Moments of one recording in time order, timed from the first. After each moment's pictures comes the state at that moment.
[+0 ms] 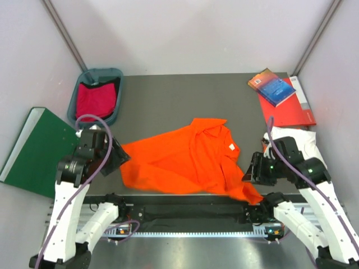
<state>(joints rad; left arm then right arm) -0.18 0.78 1.12 -1.29 -0.03 -0.76 0.35 0.68 0.89 -1.28 -0.27 0.55</state>
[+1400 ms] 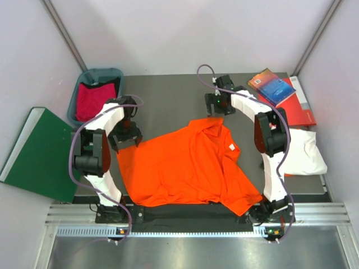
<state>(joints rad) -0.10 1.80 1.35 -1.15 -0.23 -0.61 0.35 2.16 1.76 -0.62 0.00 0.20</state>
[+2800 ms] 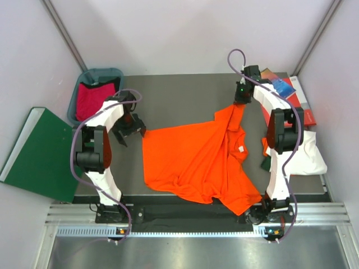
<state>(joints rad) -0.08 1.84 1.40 -1.03 -0.09 -0.68 0.12 2.16 1.82 -0.60 -0.10 0.26</state>
